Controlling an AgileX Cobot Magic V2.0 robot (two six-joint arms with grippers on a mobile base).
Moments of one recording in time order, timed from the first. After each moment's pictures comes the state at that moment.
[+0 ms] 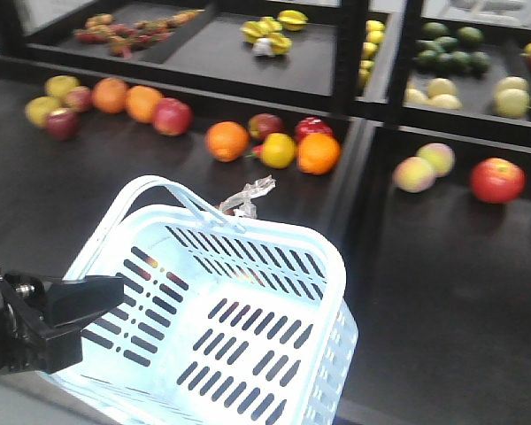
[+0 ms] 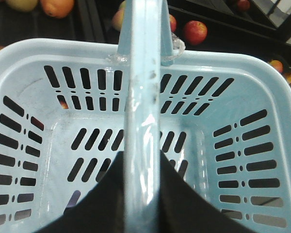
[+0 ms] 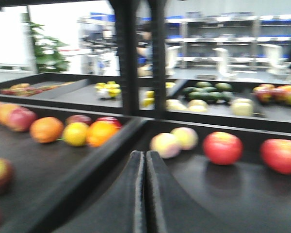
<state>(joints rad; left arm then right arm) -0.43 0.83 -0.64 -0.77 0.48 0.33 0.00 -0.01 0.03 -0.07 0.02 0.08</state>
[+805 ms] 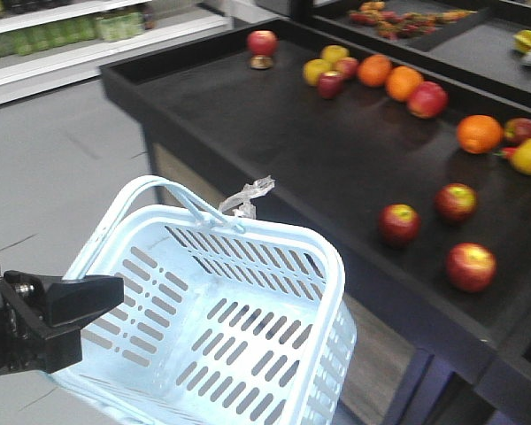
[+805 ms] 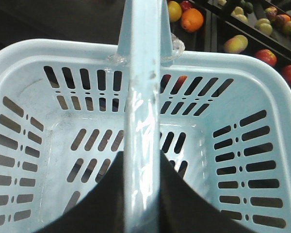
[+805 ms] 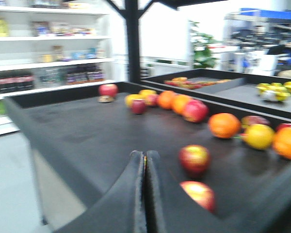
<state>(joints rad) -0.43 0.83 -0.64 -0.77 0.48 0.33 0.00 -0.01 0.03 -0.07 0.02 0.08</state>
